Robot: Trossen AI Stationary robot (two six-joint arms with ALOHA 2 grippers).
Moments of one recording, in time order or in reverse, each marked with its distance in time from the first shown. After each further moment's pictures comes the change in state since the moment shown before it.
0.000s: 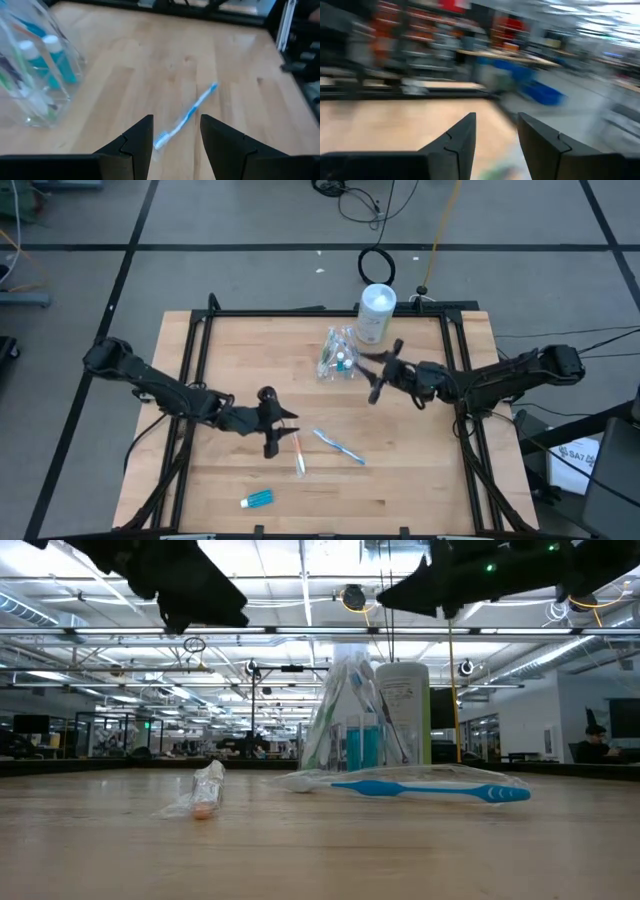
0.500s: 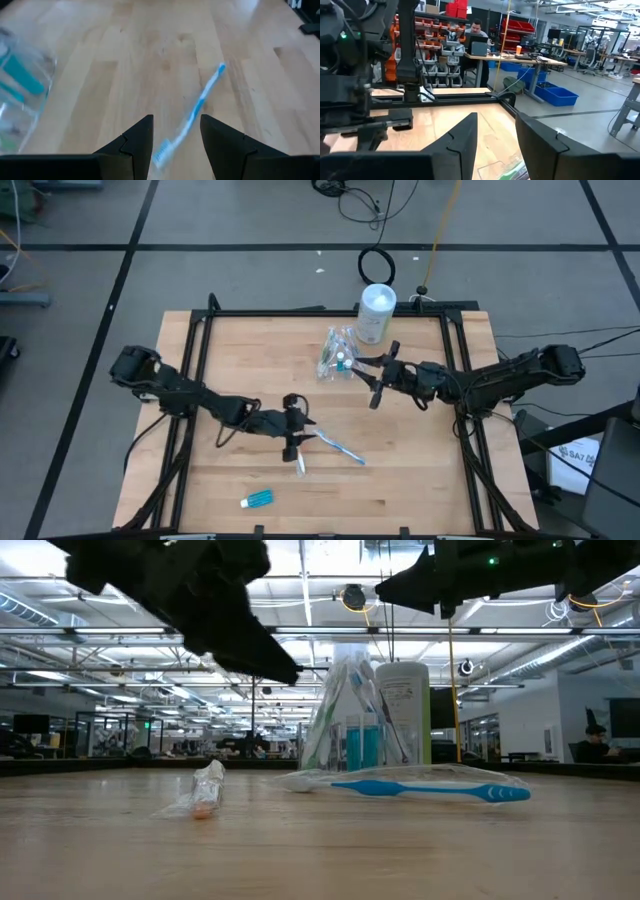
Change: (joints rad) left arm 0.085 0.293 0.072 0.171 0.137 0.186; right arm 0.003 0.000 0.002 0.017 -0.052 0.056
